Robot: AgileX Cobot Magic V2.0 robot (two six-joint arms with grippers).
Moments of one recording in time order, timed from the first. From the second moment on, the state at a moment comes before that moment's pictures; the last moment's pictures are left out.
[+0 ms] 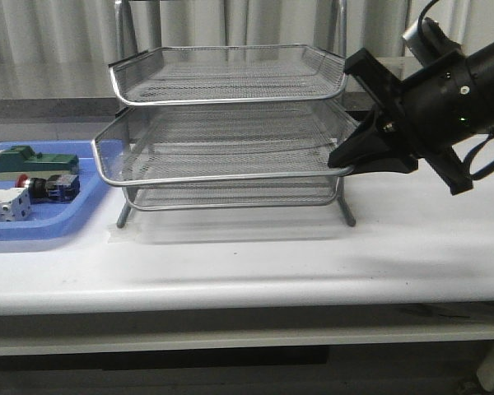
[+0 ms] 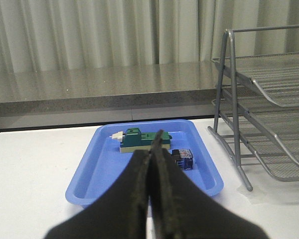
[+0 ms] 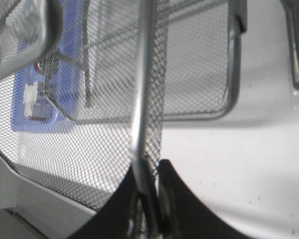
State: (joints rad) left arm 0.00 0.00 0.00 -0.02 0.04 0.01; right arm 0.14 1.72 -0.89 1.53 0.61 -0.93
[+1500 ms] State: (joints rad) left arm 0.00 0.00 0.00 -0.02 0.04 0.01; right arm -0.01 1.04 -0.72 0.64 0.74 -0.44
